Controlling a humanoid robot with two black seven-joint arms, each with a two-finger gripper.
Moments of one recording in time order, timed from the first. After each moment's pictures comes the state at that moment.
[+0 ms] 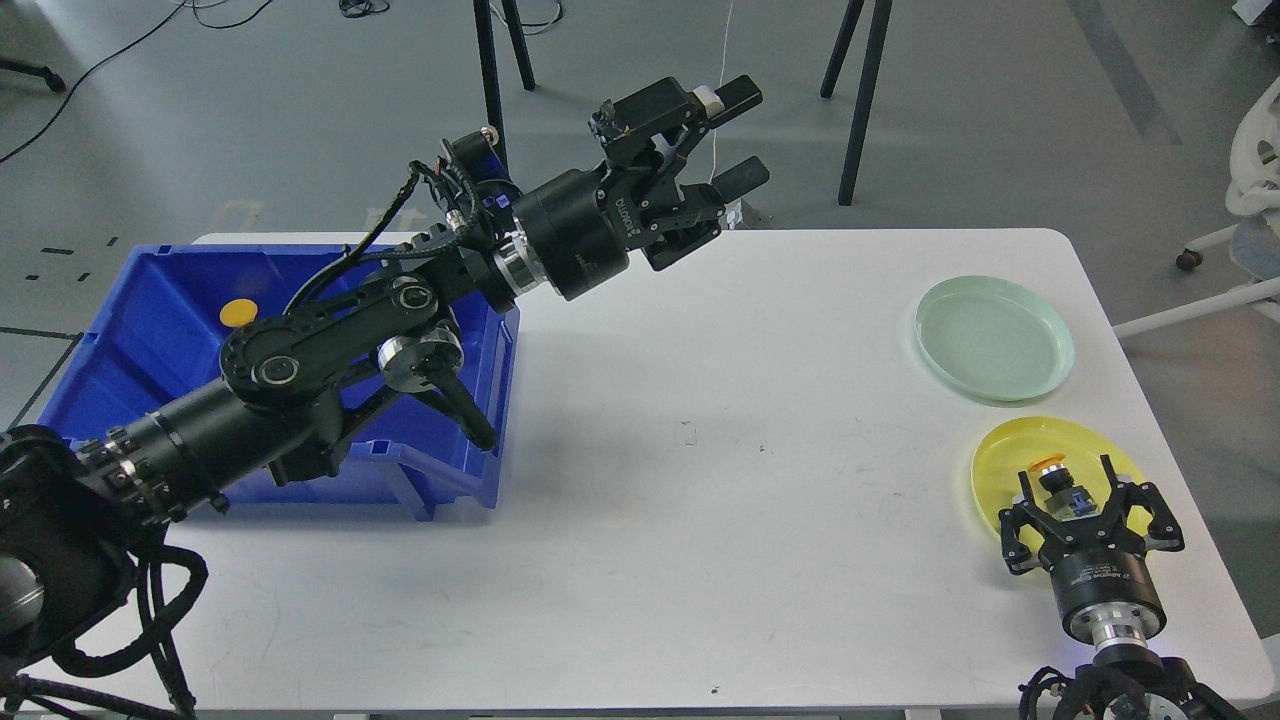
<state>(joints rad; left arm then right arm) -0.94 0.19 -0.47 -1.05 0.56 -0.44 -0.49 -0.13 -0.29 1.12 1.16 0.10 0.28 0.49</state>
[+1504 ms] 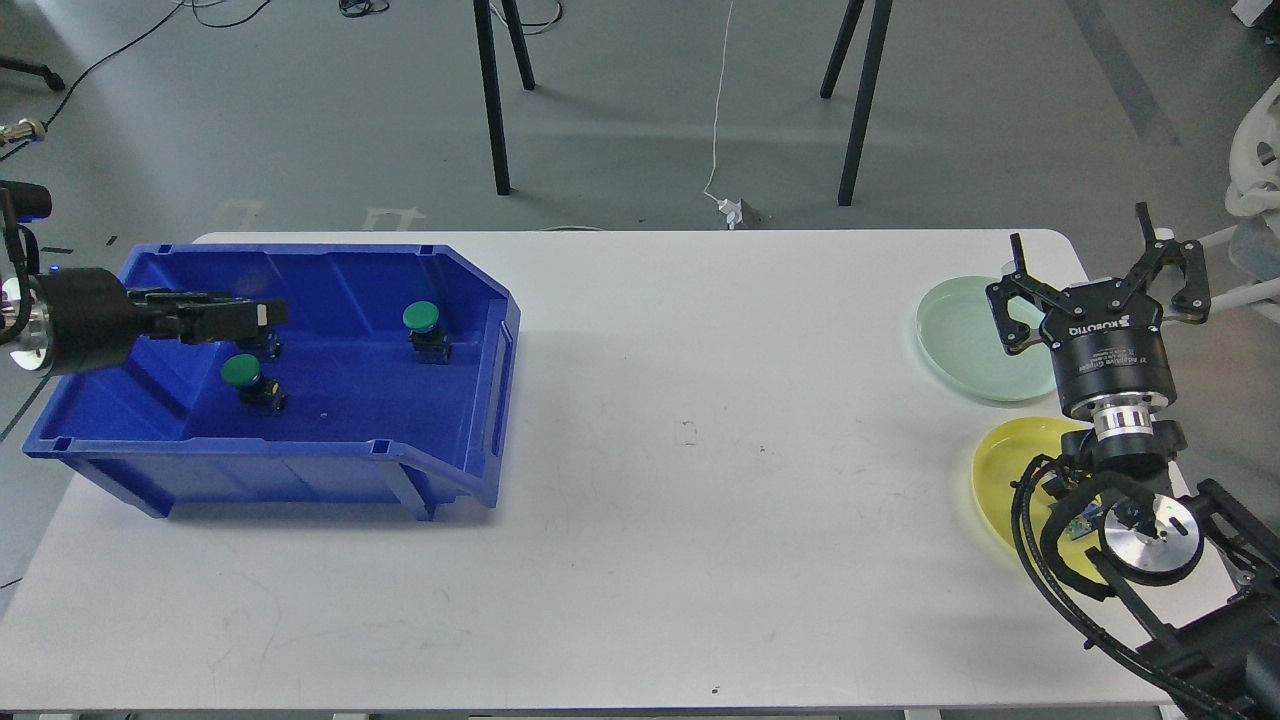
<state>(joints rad) -0.91 1.01 -0.24 -1.05 1.48 -0.40 -0.49 0.20 -0.35 1.14 1.25 0.09 0.31 0.49</state>
